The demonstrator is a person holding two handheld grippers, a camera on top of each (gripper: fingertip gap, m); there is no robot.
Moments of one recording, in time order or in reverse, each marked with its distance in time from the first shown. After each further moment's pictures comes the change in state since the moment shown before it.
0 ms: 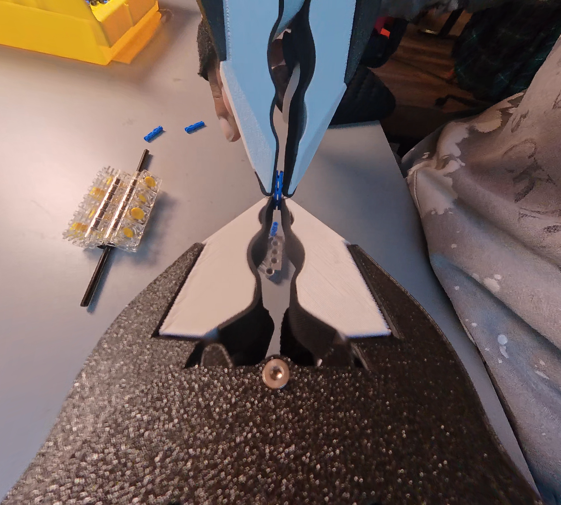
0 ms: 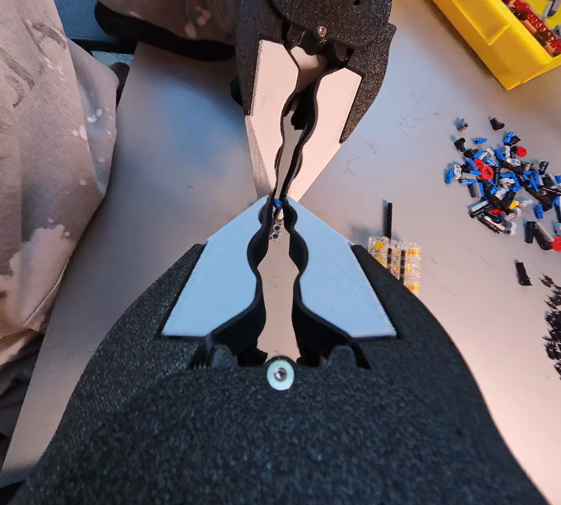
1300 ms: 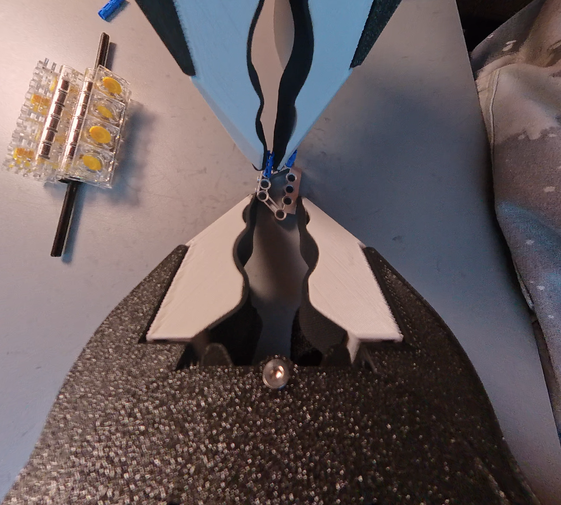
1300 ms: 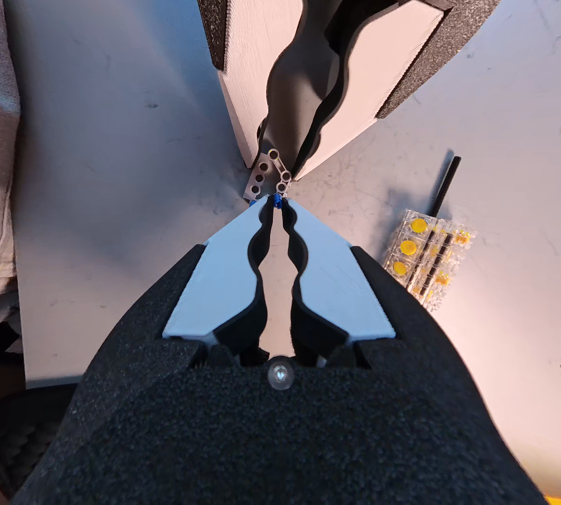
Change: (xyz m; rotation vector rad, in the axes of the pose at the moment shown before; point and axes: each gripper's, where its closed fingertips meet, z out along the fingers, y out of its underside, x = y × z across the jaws) left arm -0.011 0.065 0.012 -0.325 -0.049 0.013; right arm -0.003 0.058 0.037 -0.494 -0.108 -0.049
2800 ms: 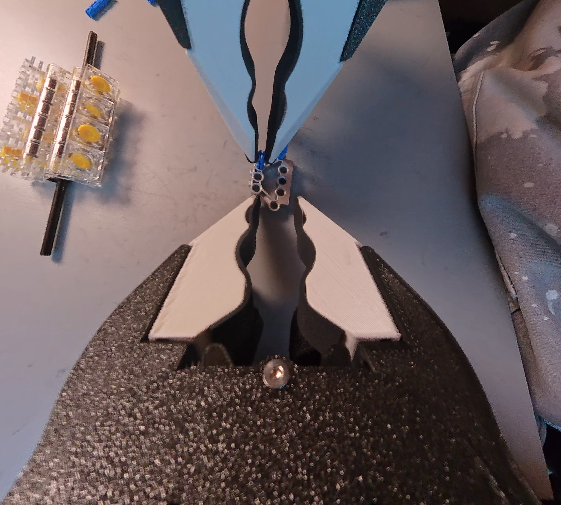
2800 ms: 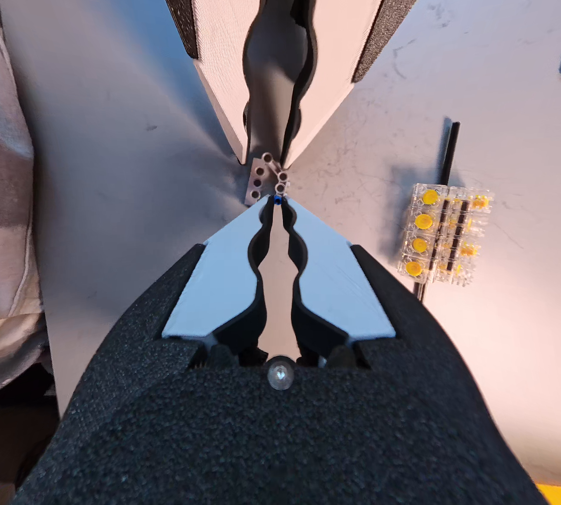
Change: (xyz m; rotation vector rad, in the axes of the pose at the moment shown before) left arm 0.006 -0.001 -0.004 -0.002 0.028 -0.006; right arm -0.002 0.003 -0.001 0.085 0.038 0.162
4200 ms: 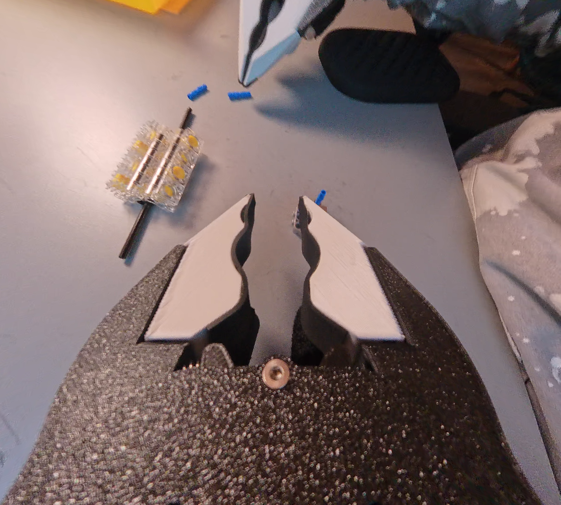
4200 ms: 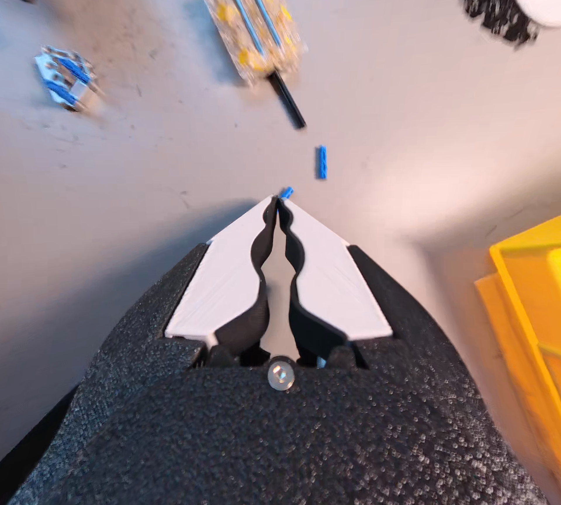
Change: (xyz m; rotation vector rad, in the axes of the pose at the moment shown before) left arm -0.026 -0.034 -0.022 0.243 -0.091 -0.088; right arm 0.064 0.124 -0.052 0.213 0.346 0.430
